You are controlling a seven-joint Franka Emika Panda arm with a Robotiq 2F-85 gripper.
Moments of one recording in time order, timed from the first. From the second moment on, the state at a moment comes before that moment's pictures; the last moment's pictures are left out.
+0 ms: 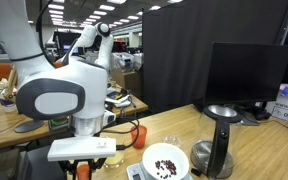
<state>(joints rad) 0.01 0.13 0.01 -2.77 0.18 2.76 -1.16</state>
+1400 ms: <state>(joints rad) 0.01 0.24 0.05 -2.65 0.01 2.76 -1.00</state>
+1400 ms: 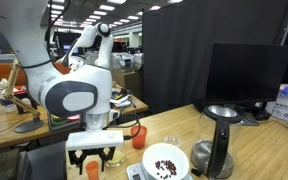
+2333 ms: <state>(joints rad) -0.02 0.12 0.02 -2.70 -0.08 2.70 -0.95</state>
